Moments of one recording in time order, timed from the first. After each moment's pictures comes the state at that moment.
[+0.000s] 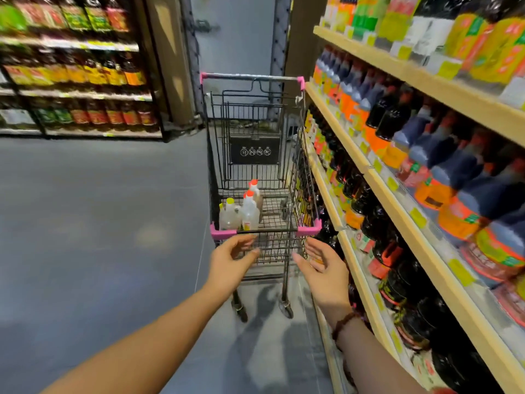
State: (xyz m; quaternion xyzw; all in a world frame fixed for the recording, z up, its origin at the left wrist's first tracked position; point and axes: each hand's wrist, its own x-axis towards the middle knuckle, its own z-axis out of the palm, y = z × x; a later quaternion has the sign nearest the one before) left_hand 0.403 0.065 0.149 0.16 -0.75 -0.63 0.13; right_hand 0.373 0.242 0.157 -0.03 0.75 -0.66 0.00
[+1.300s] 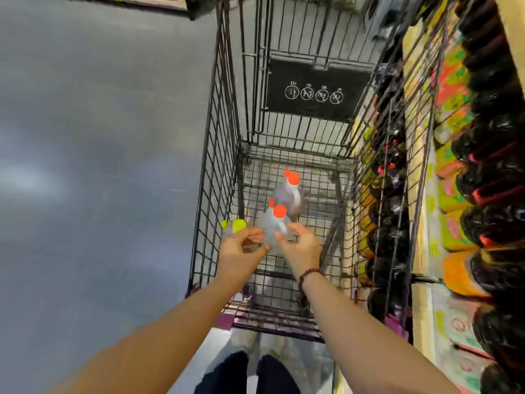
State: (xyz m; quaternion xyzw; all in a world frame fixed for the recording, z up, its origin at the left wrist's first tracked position) left_hand 0.082 -0.055 -0.012 0.37 -0.71 -0.60 0.04; right_hand 0.001 0.048 -0.053 -0.03 0.87 -0.45 0.21
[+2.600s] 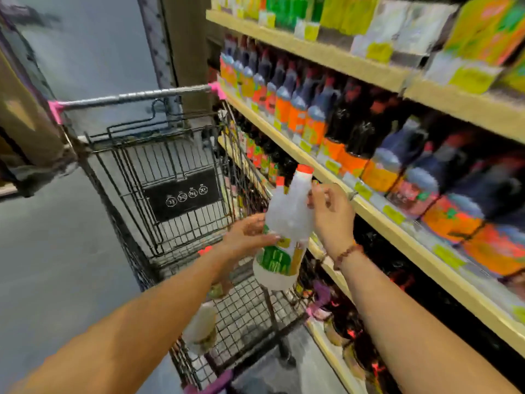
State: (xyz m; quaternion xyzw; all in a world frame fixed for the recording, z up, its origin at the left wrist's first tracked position) left_hand 0.029 -0.025 0.182 -0.11 -0.67 -0.69 -0.25; right_hand 0.037 0.151 0.212 0.11 0.80 -0.52 -0.26
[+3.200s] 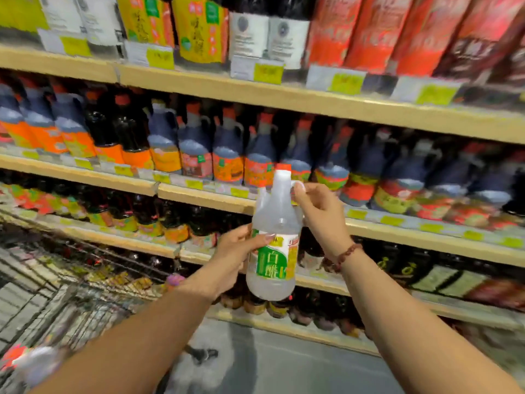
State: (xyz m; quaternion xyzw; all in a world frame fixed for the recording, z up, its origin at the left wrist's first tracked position) left_hand 0.178 0.191 0.189 -0.26 -0.56 -0.61 -0.49; right_hand 0.298 0.307 0.239 0.37 0.69 -0.47 -0.41
